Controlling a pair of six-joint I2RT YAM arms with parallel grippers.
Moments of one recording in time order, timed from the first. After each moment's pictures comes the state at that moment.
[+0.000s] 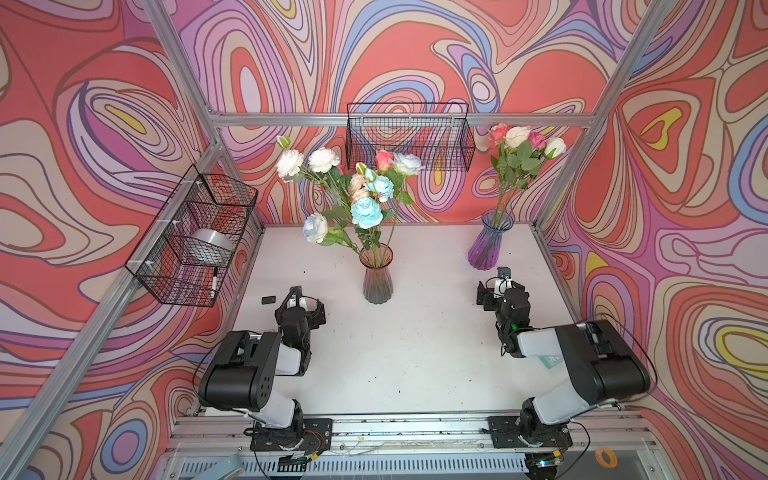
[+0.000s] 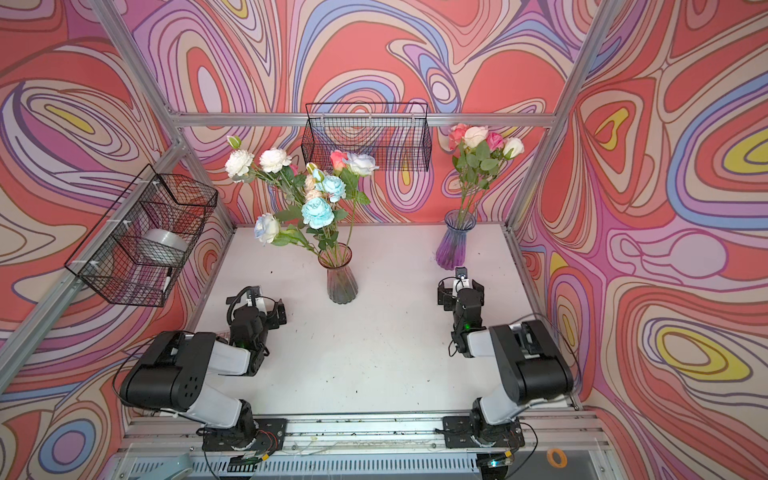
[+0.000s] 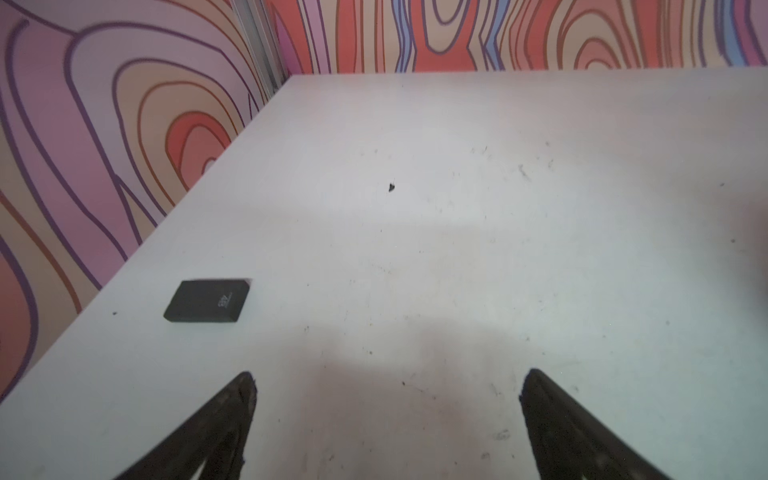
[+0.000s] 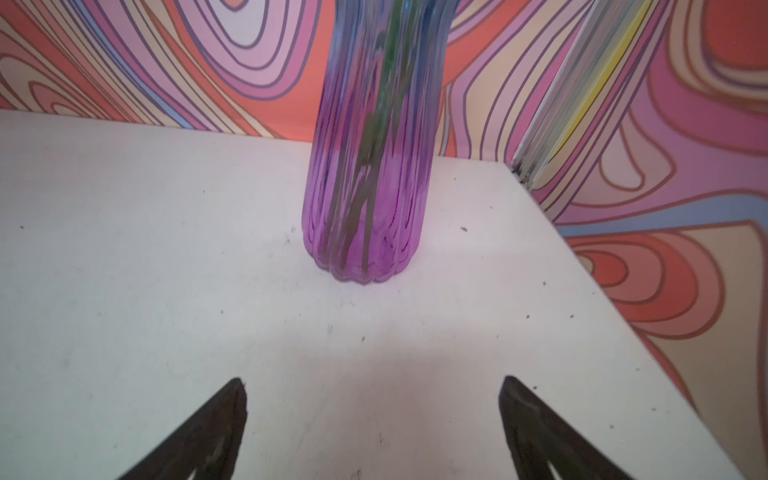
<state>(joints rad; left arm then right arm) -0.03 1.54 0.22 0.92 -0.23 -0.03 0.11 1.64 0.37 0.96 0.21 -0.06</state>
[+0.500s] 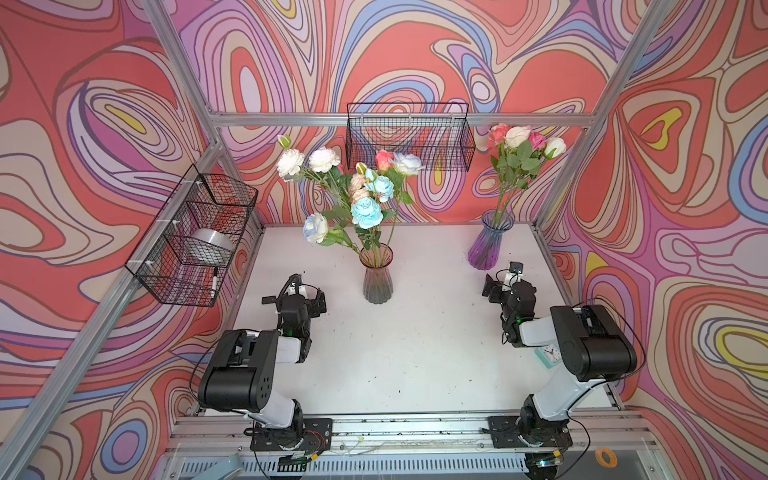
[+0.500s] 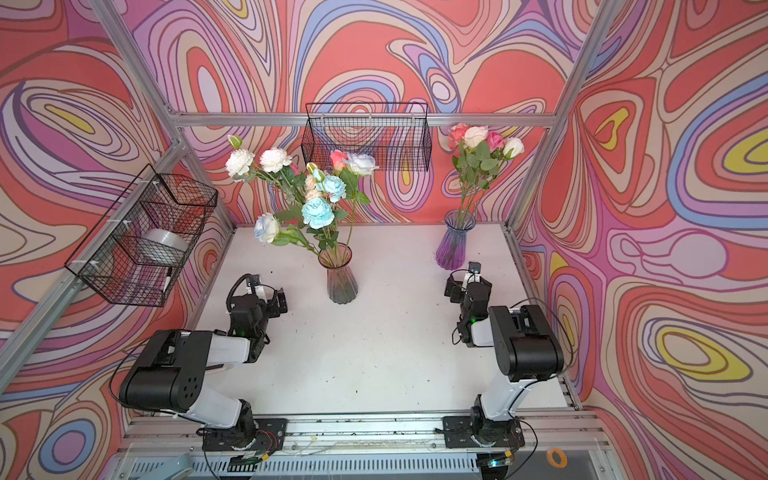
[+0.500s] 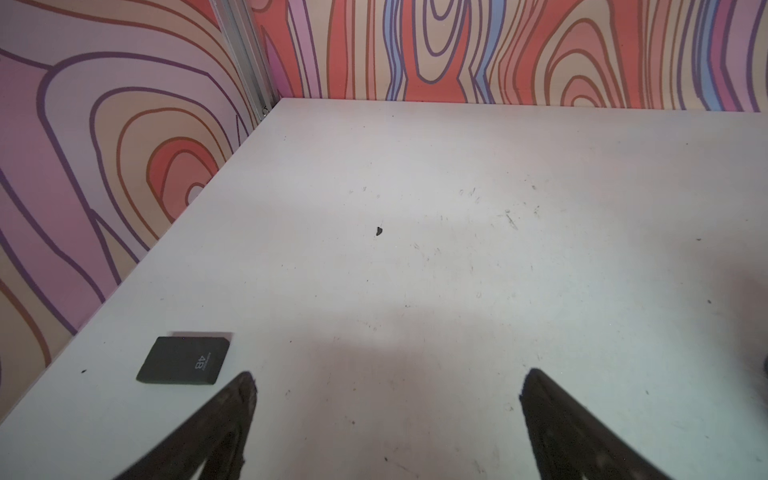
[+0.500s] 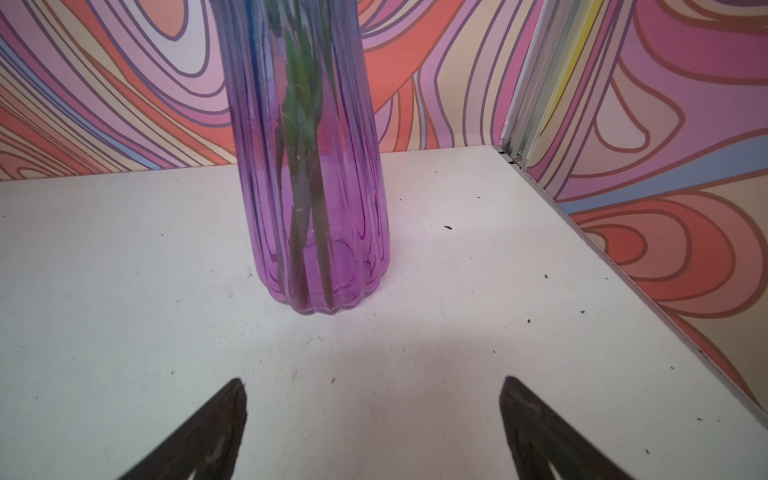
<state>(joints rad) -0.03 1.54 0.34 0.84 -0.21 -0.05 0.00 1.72 0.47 0.97 0.12 0.05</state>
